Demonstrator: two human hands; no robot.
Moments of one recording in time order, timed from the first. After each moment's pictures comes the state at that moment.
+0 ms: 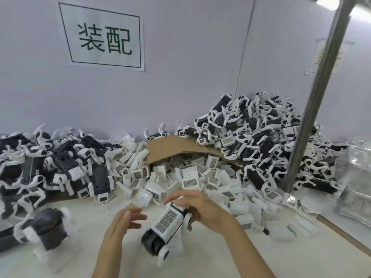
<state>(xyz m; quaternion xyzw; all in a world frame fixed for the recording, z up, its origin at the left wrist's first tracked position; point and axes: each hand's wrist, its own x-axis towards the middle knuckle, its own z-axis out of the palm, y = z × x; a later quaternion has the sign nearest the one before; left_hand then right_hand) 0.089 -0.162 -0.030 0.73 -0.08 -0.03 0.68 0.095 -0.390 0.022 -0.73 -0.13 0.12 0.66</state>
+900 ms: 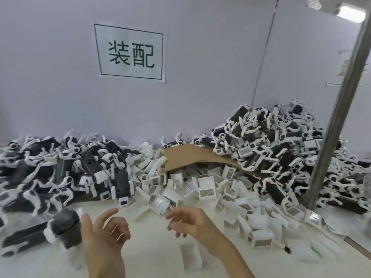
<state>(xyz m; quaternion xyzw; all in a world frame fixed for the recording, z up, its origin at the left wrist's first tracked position) 0.088 -0.134 -0.008 0.37 0.12 0.13 0.91 0.090 -0.344 0.002 -0.77 -0.14 0.06 0.62</state>
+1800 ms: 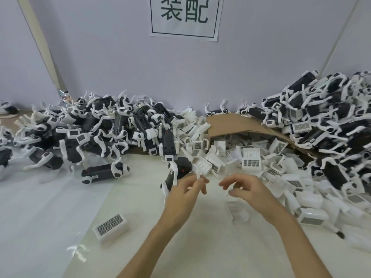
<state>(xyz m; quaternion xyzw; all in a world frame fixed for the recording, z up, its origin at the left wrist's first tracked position) 0.068 -0.157 -0.020 0.79 -0.08 0.07 0.61 0.095 -0.363 -0.005 -0.84 -0.14 0.00 0.52</state>
